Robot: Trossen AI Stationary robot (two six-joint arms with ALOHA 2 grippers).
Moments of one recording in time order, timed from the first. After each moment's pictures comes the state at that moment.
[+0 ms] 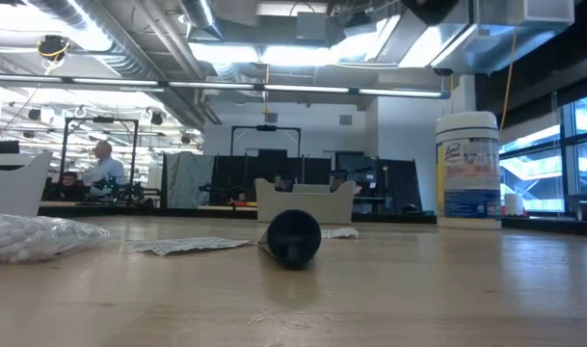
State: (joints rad) left arm -0.27 1.21 0.87 -0.03 -0.02 0.37; right arm 0.33 1.31 1.06 -0.36 -0.31 0.28
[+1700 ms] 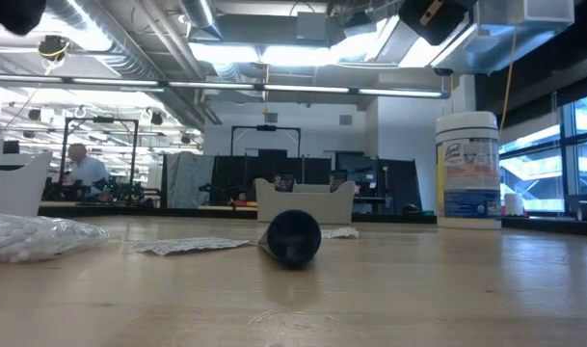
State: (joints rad) left arm -0.81 1.10 0.90 -1.29 -0.17 -1.90; right arm 0.34 1.31 1.06 -0.48 -0.13 0.25
